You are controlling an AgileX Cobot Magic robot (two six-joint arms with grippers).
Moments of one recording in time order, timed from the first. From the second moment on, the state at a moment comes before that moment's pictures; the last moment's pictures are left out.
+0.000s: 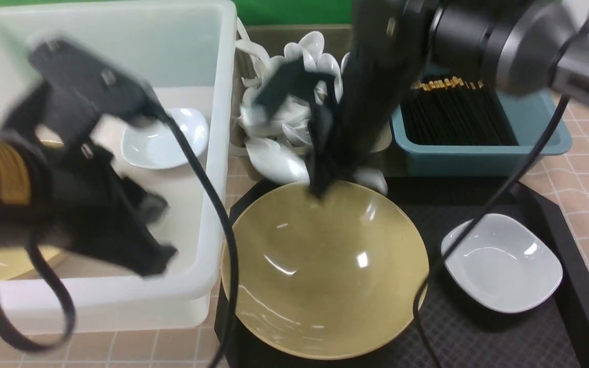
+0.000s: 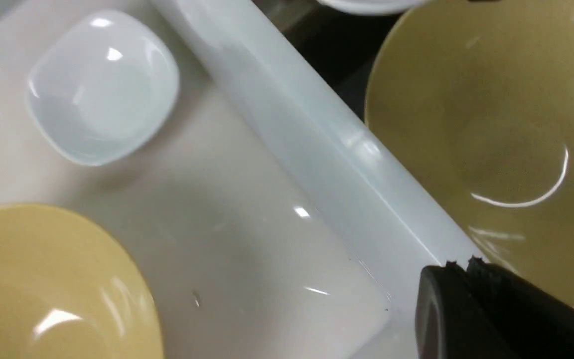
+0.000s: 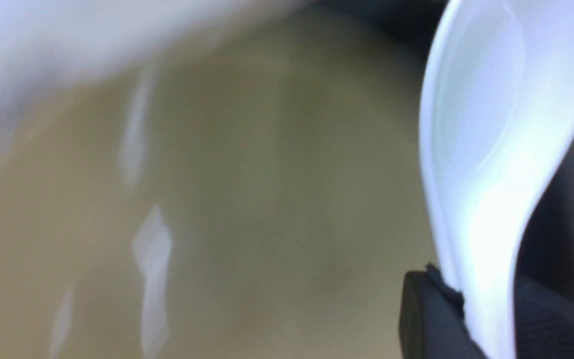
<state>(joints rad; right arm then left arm) 0.63 1.97 -1.92 0.09 1.09 -0.48 -0.65 1.02 -1.02 0.21 0.92 -0.05</state>
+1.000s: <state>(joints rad) 0.49 1.86 -2.09 0.08 1.21 -0.34 -0.41 1.67 -1.60 -0.34 1.05 0.52</state>
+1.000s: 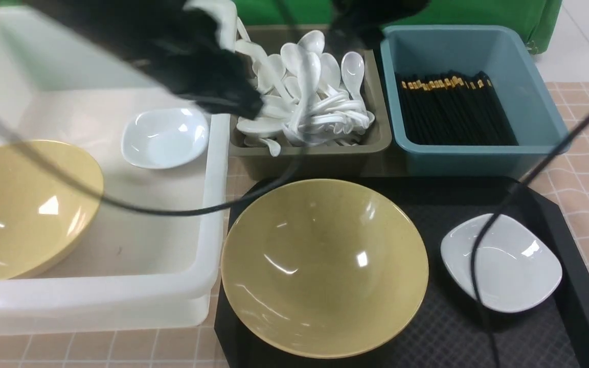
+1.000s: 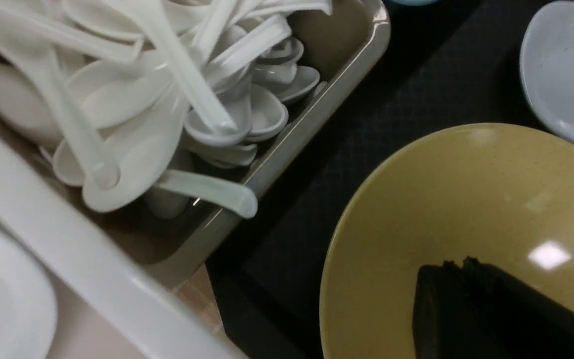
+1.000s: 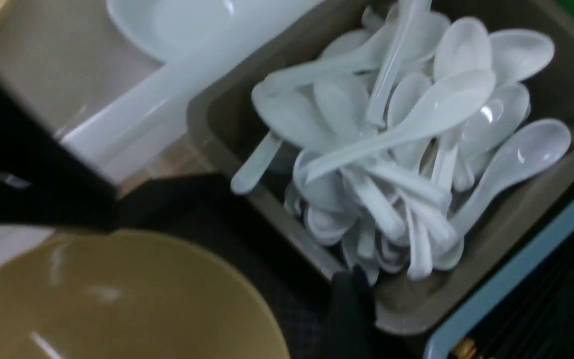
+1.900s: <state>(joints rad) 0.49 1.49 -1.53 0.08 1.25 -0.36 -0.55 2.09 -1.74 -0.07 1.12 0.29</state>
